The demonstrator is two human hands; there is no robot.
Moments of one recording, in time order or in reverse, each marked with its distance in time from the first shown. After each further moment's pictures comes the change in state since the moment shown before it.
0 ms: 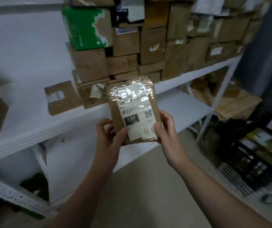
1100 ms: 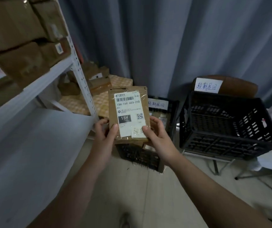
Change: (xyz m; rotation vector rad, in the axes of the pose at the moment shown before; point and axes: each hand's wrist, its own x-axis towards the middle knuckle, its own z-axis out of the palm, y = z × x) left_hand 0.171 -0.213 0.568 0.133 -0.772 -0.301; right_hand 0.052 0.030 -0.546 -0.038 0.742 0.245
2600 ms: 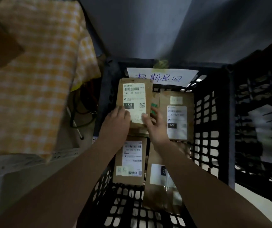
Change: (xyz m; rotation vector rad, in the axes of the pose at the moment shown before) left_hand 0.517 -0.388 0.199 1.474 -0.696 0.390; right_hand 0.480 0.407 -0.187 0.011 0.548 0.400
